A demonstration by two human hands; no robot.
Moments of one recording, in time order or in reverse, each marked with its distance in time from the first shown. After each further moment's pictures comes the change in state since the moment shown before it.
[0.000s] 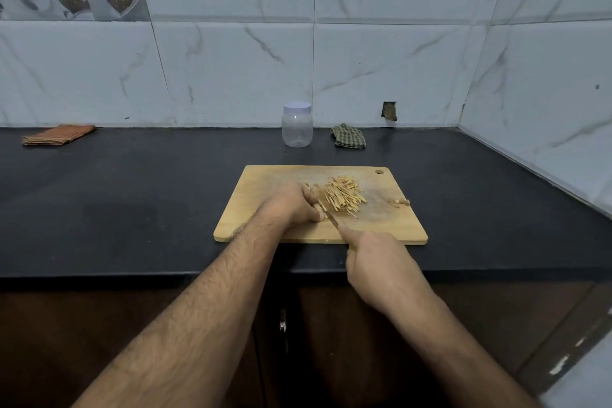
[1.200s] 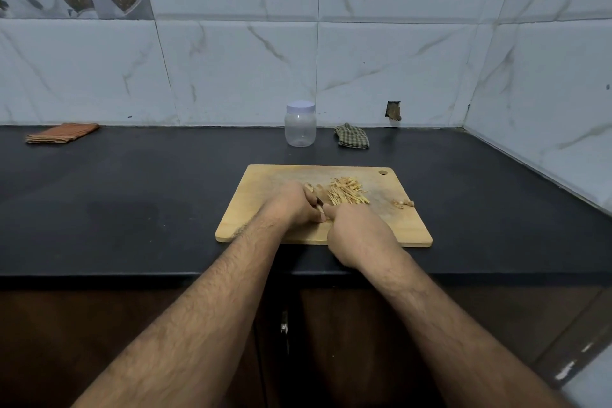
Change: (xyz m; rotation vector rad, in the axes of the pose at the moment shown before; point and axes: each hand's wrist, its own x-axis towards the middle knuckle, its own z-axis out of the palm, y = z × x) left_hand -0.002 -0.001 0.000 0.046 0.005 0.030; right_hand 0.031 -0.030 -0.017 -0.018 0.007 -0.058
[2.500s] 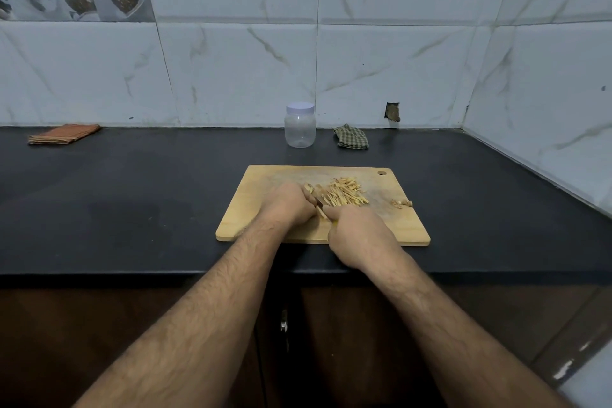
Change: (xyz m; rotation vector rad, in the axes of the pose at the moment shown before) left_hand 0.007 -0.007 0.006 -0.028 0.117 -0.031; right_hand 0.000 0.006 0.003 0.134 0.018 0.037
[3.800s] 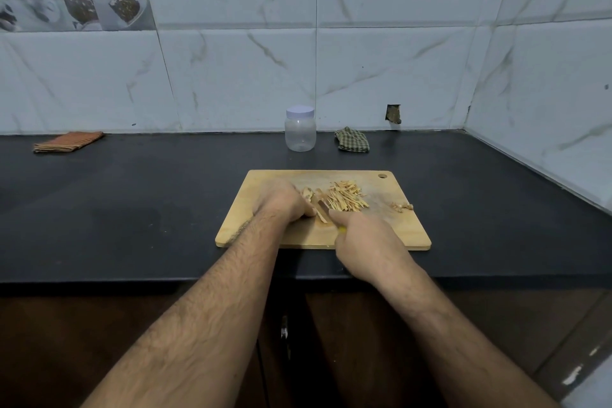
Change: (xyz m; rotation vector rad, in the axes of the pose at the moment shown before) left_hand 0.029 -0.005 0.000 -0.089 0.011 -0.227; right_hand -0.005 0.014 0.001 0.045 0.045 -0.022
